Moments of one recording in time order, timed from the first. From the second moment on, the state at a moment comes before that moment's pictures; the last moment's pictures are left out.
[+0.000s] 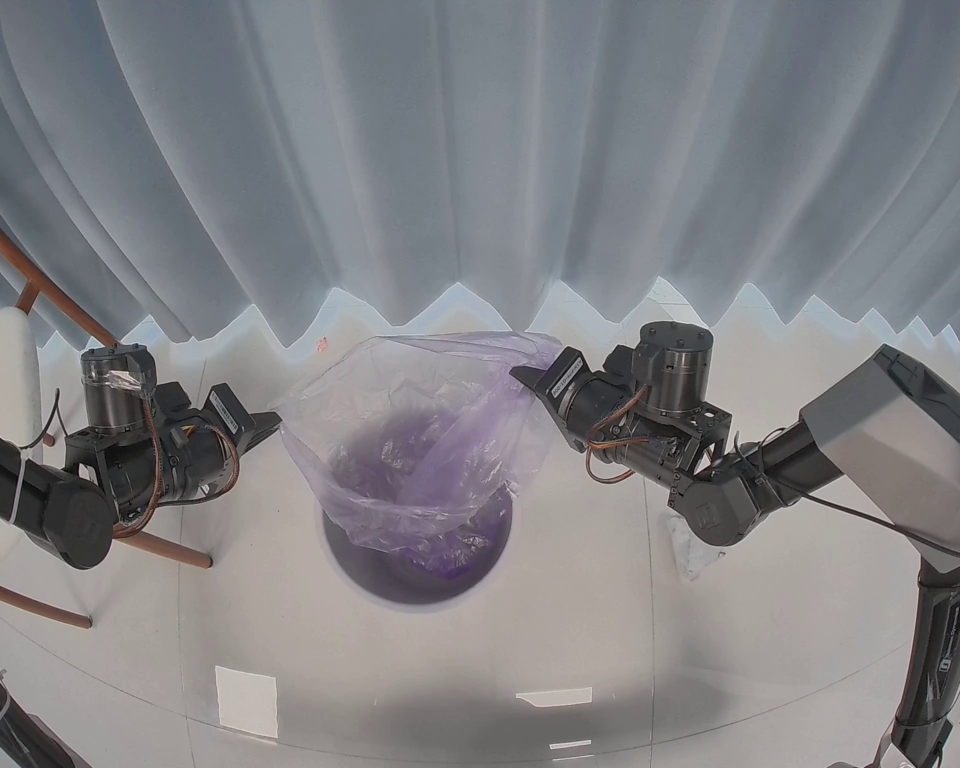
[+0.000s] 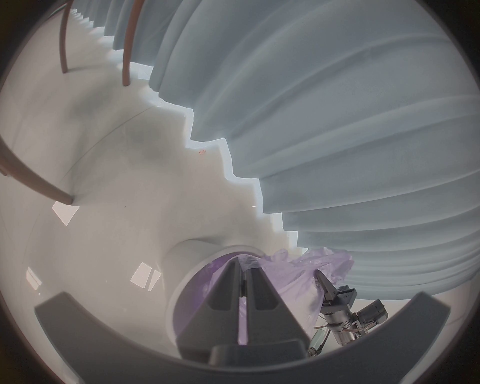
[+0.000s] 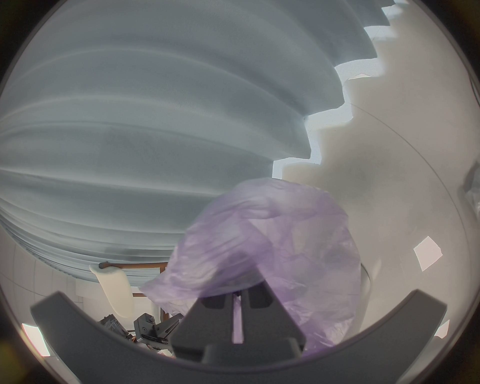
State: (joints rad) left arm -0.13 1.74 -0.70 -0.73 -0.28 -0.88; right arm 0.57 2.21 -1.25 -0.89 0.14 1.00
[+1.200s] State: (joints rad) left arm -0.14 1.65 -0.68 -0.43 -0.22 -0.88; right arm 0.57 2.13 -0.87 -1.03 0.14 1.00
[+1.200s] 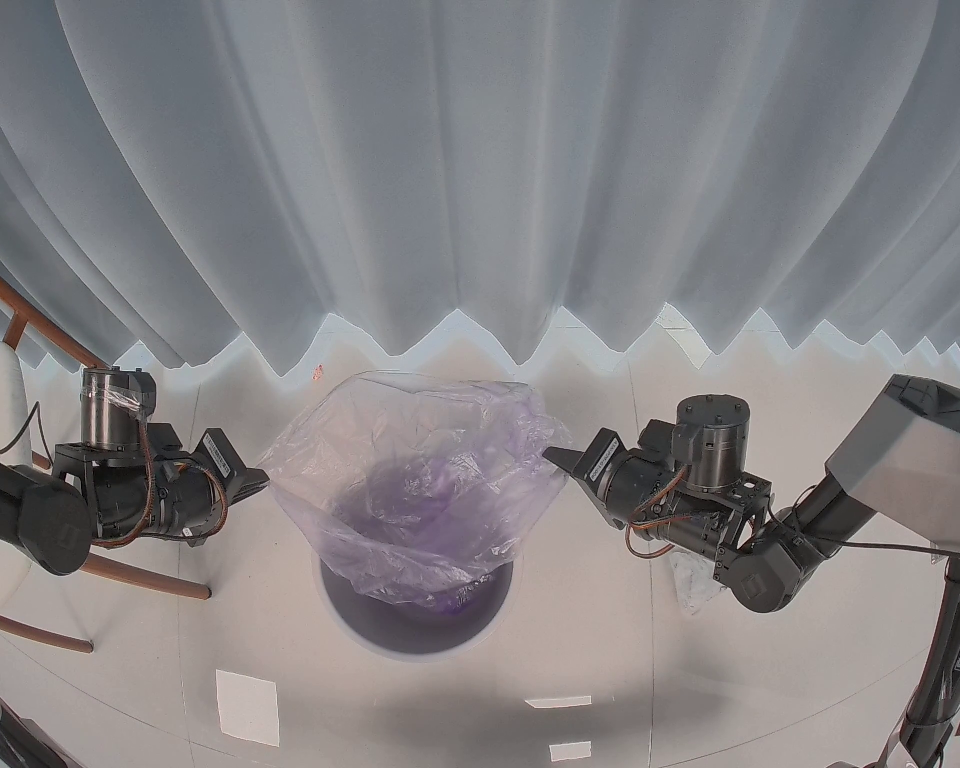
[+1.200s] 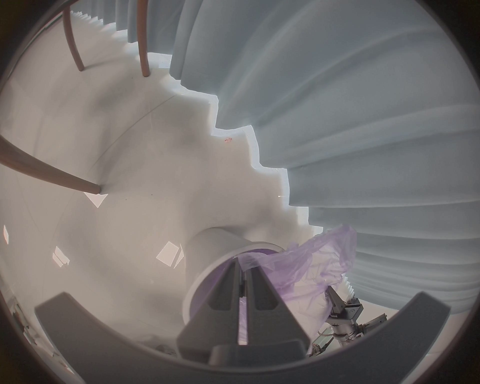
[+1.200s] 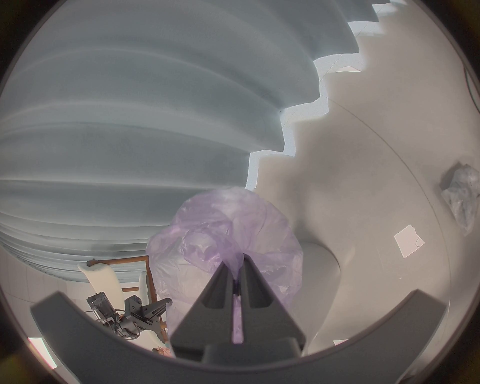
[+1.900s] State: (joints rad) left arm 0.01 1.89 -0.81 -0.44 -0.33 -0.88; right arm 0.46 2.26 -0.95 -1.04 0.15 1.00
